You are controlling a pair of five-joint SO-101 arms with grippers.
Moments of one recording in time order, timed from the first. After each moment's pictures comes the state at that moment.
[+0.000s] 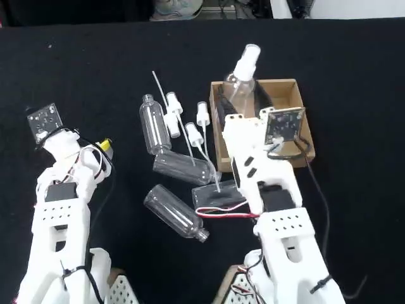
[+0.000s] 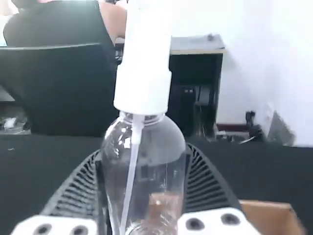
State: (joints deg) left arm -14.0 -48.2 68.8 31.8 16.8; right arm -8.1 -52.4 73.6 -10.9 0.0
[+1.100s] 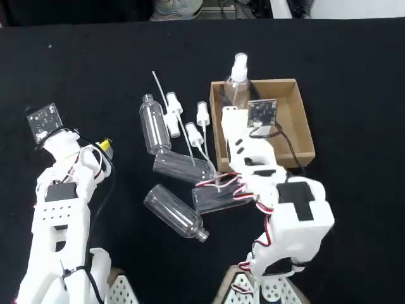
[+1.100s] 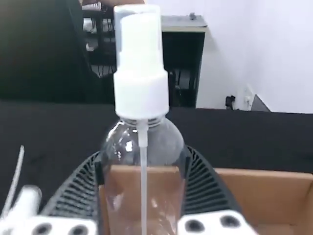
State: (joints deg) left arm -14.0 -48.2 68.8 31.8 16.8; right arm -5.0 15.8 56.6 -58.7 -0.5
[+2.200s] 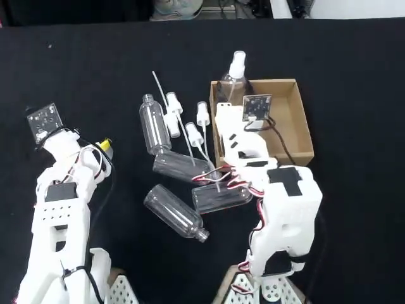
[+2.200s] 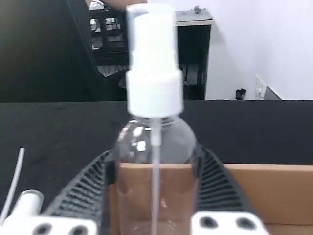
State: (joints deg) left arm -14.0 -48.2 68.8 31.8 16.8; right arm -6.9 26.8 47.5 -58.9 -2.2
